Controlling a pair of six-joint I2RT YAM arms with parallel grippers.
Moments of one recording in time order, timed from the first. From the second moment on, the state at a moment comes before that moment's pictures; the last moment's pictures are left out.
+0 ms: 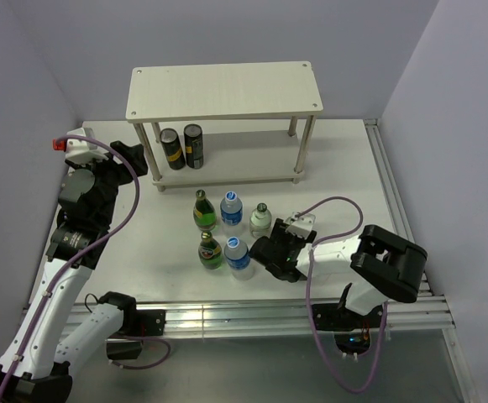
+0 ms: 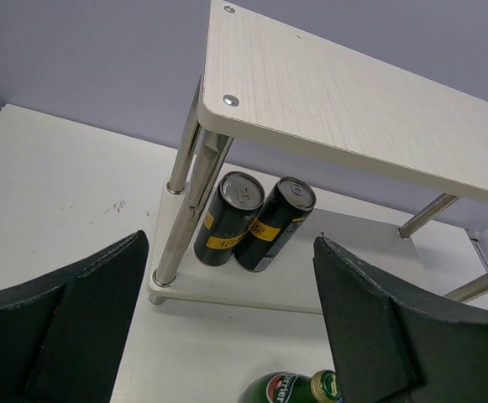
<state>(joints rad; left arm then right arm) -0.27 0.78 0.95 -0.14 -0.29 -0.36 1.05 1.51 0.49 -0.12 1.20 1.18</state>
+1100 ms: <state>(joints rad) -0.27 0.78 0.95 -0.14 -0.29 -0.35 1.06 1.14 0.64 -0.56 1.17 1.24</state>
